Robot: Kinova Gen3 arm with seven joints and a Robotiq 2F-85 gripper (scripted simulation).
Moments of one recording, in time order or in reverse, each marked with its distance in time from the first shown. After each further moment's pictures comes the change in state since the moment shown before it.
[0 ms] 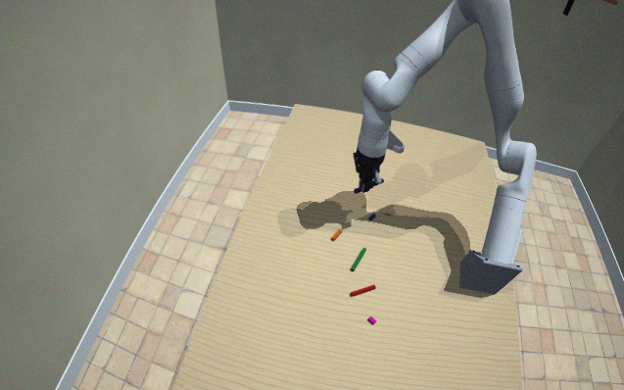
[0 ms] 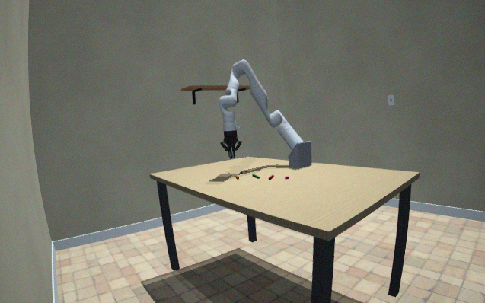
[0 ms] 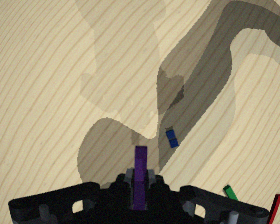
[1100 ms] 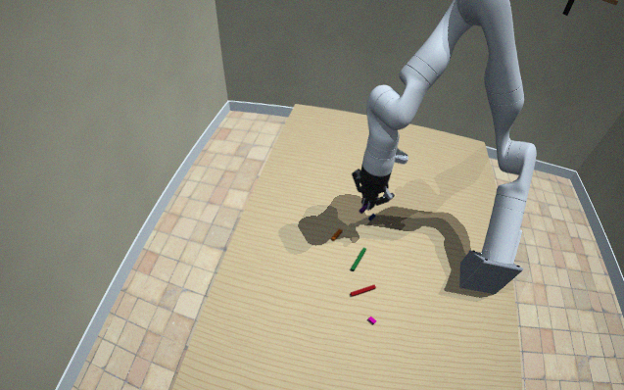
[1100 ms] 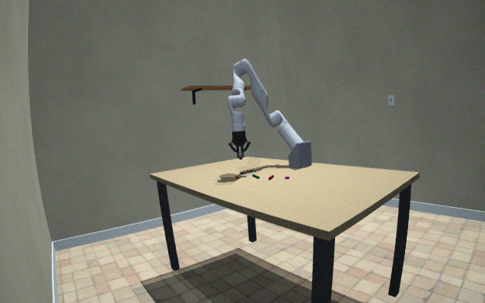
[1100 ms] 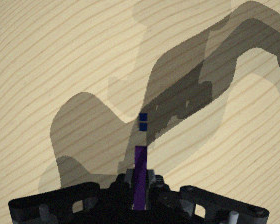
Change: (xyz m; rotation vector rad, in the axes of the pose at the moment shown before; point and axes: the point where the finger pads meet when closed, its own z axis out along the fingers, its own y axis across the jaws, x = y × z) arm -0.018 0.056 0.005 0.003 -0.009 -0.363
